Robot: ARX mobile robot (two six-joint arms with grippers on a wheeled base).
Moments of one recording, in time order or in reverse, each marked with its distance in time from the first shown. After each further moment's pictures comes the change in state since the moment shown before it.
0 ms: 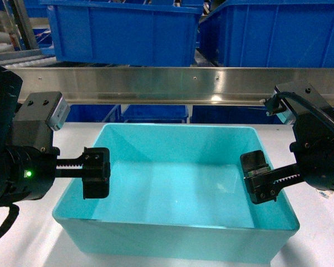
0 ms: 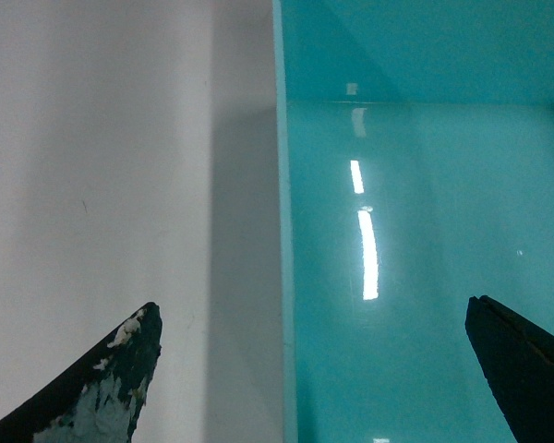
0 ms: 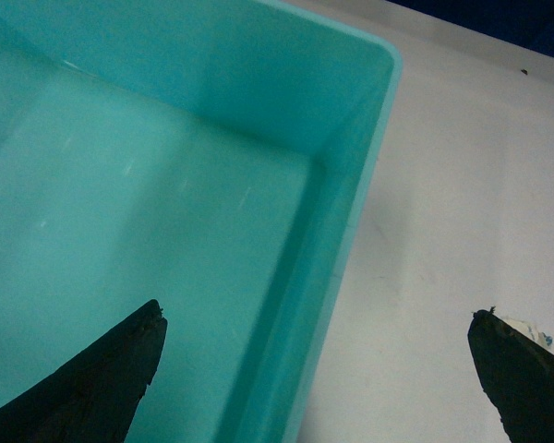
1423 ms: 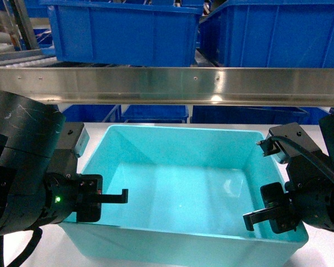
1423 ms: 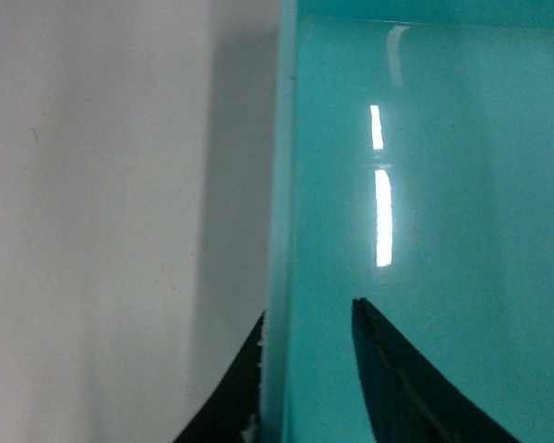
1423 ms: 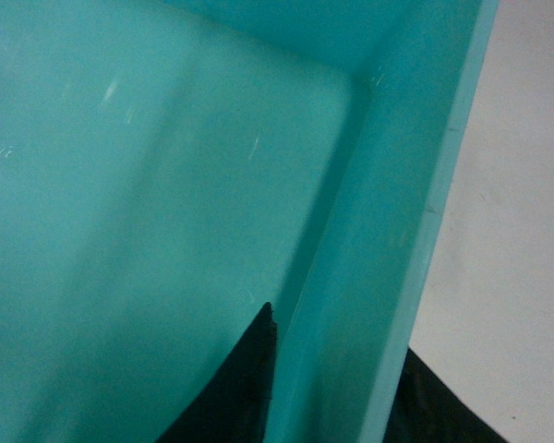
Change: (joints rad) left arm -0.073 0.134 0.031 -0.007 -0.064 -0.053; right arm -0.006 0.129 -0.042 0.061 -0.008 0.025
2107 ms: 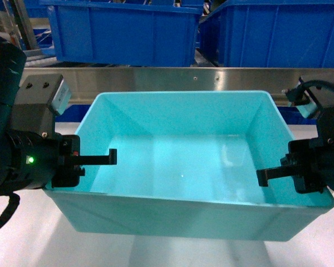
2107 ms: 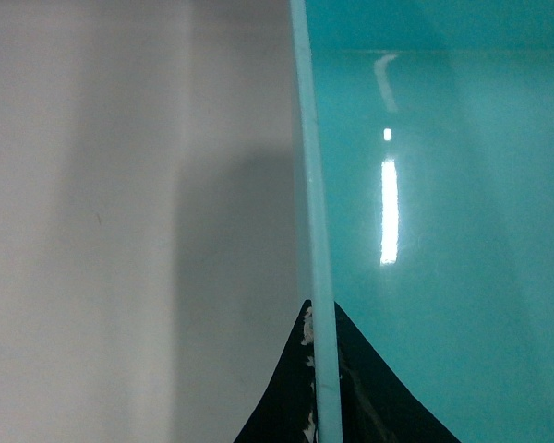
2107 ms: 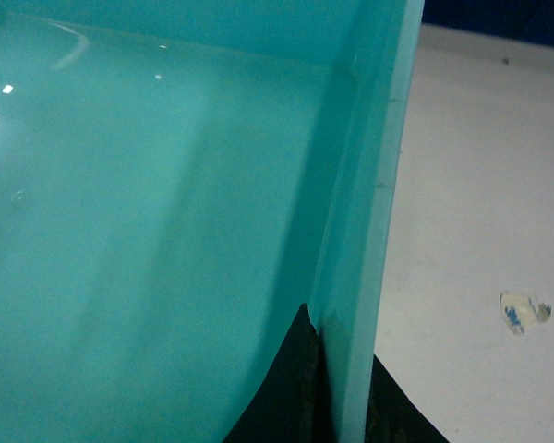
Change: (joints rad) left arm 0.003 -0.219 -0.016 -0.068 -0.001 0.016; right arm 0.003 -0.221 -0.015 -0.077 -0.029 0.078
